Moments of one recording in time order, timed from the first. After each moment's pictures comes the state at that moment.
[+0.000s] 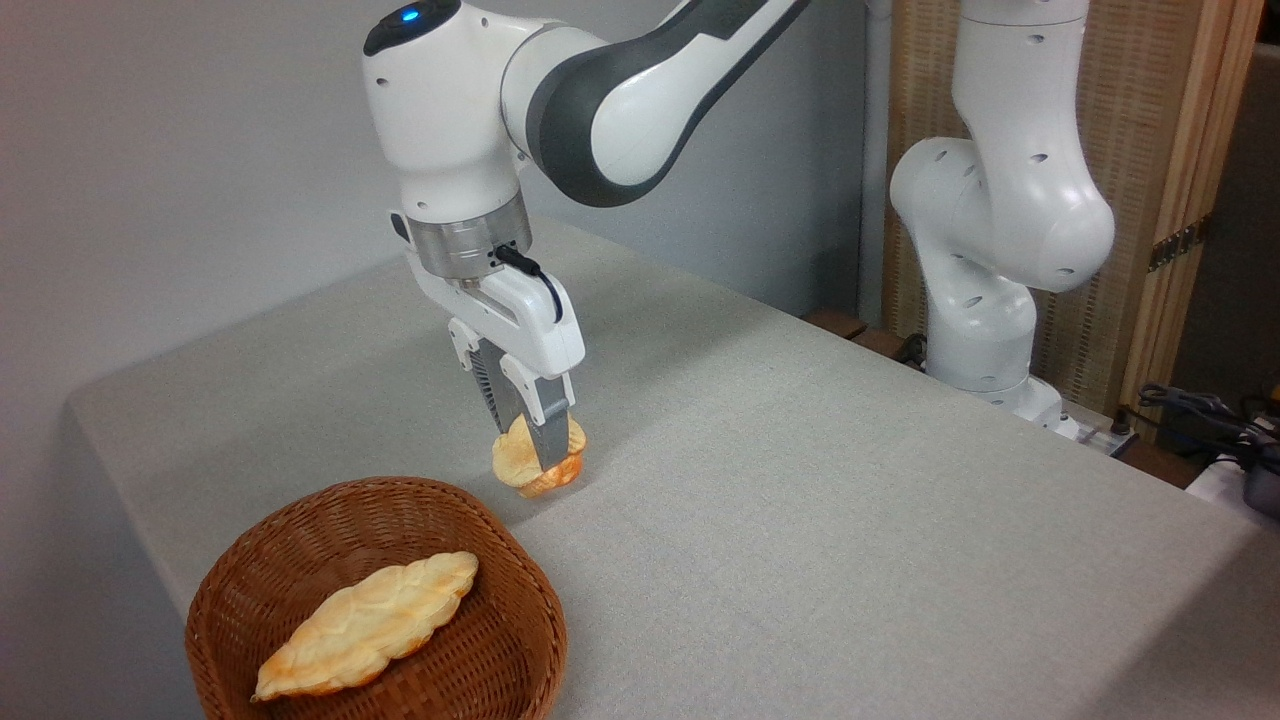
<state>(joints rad) -0.23 -0.04 0.02 -2.05 -0.05 1.97 0.58</state>
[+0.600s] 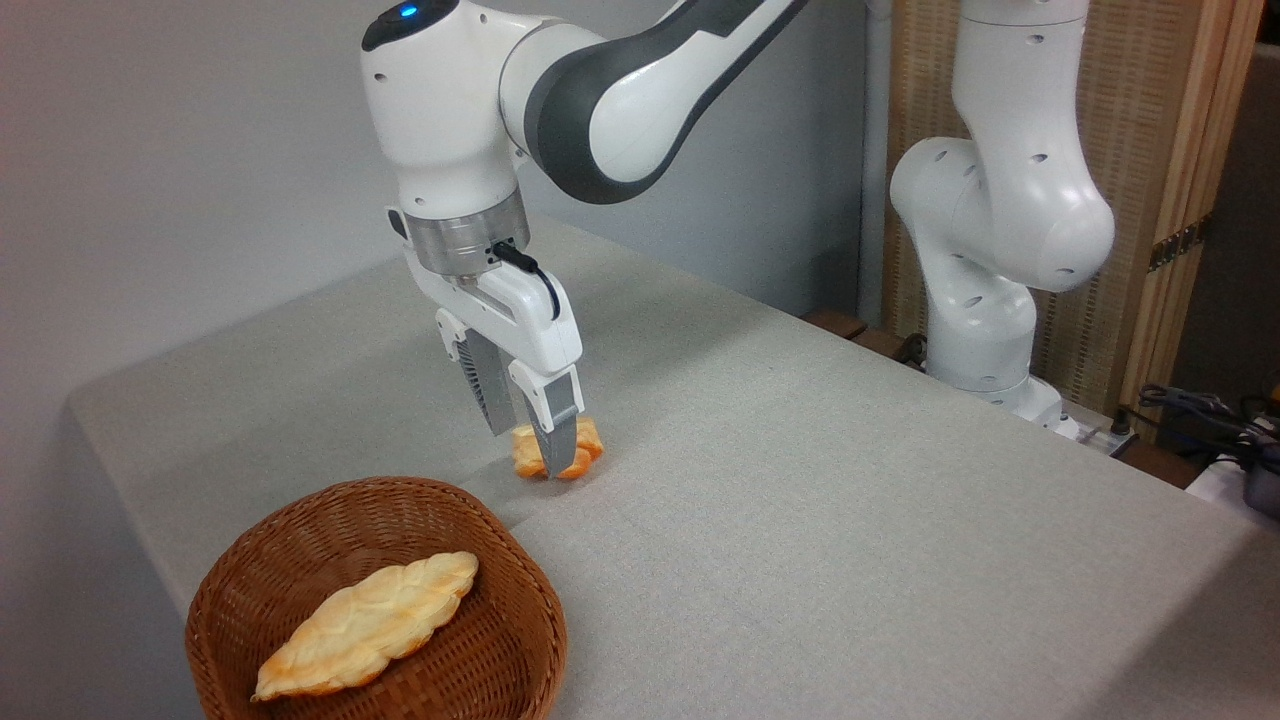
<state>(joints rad) -0.23 -0.04 0.02 -2.04 -0.05 1.97 0.58</state>
